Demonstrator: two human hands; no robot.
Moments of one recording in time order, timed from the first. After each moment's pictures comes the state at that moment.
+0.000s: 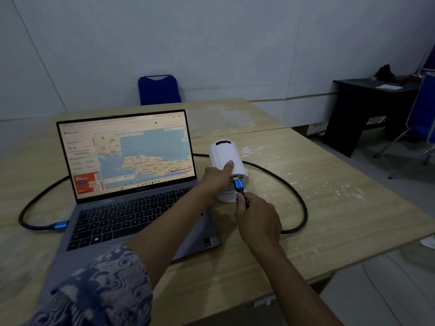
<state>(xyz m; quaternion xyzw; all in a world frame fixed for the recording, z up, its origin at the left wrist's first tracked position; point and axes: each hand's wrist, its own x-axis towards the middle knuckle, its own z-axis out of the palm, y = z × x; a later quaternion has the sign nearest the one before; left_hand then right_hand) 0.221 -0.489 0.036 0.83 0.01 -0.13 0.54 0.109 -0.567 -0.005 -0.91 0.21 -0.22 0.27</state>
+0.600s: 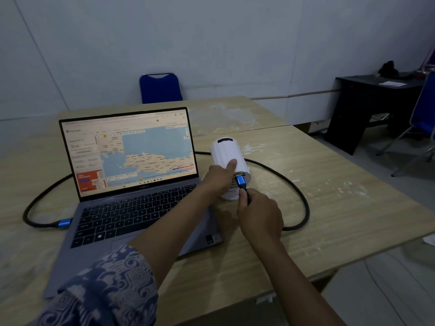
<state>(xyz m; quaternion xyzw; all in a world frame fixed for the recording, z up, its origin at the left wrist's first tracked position) 0.222 -0.490 0.031 0.85 -0.02 -0.12 0.51 0.107 -0.564 0.002 -0.91 0.23 -0.22 0.27</state>
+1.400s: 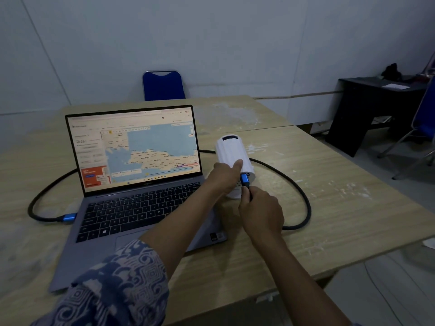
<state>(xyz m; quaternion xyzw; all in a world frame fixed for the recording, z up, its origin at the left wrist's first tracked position) 0.218 -0.492 0.035 0.88 -0.02 -0.11 0.46 0.119 -0.560 -0.004 -0.91 0.22 -0.22 0.27</state>
